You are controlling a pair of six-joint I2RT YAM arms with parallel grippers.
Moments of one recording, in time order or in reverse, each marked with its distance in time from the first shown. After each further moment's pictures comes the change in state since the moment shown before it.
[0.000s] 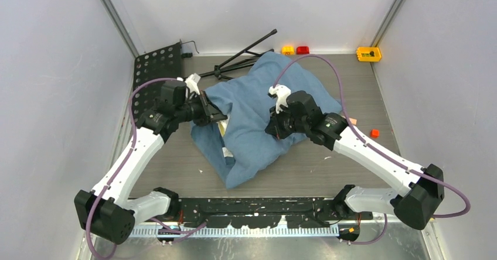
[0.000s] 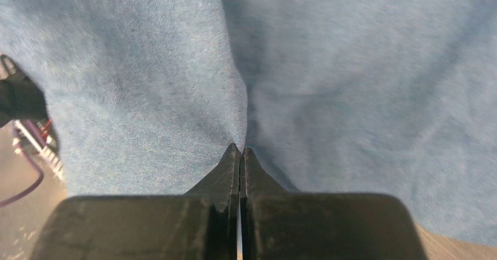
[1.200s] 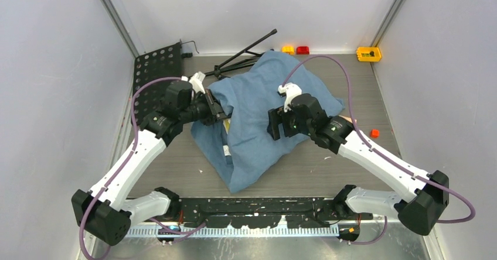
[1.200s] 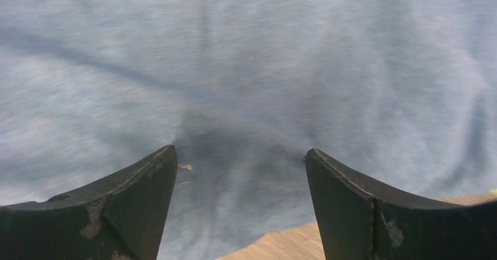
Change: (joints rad) left arm -0.092 -0.014 0.000 0.091 -0.059 -0.094; right arm -0.014 -0.053 -0.051 -0.020 0.273 0.034
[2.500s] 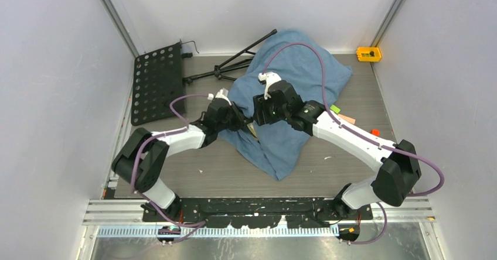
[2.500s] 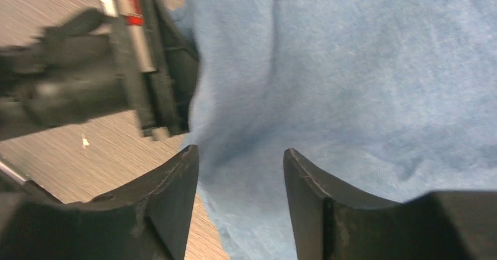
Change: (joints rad) left arm -0.151 0.520 -0.282 0.803 -0.263 -0.193; right arm 0.024 0.294 0.188 0.116 -0.038 0.048
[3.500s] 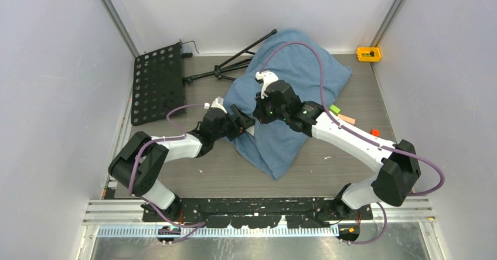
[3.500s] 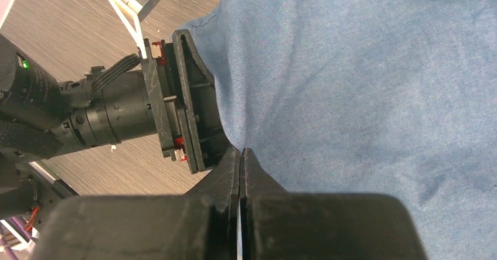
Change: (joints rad) left arm 0.002 -0.064 -0.158 0.152 0.004 -0.068; right arm 0.026 0.001 0.011 0.036 -0.027 0.018
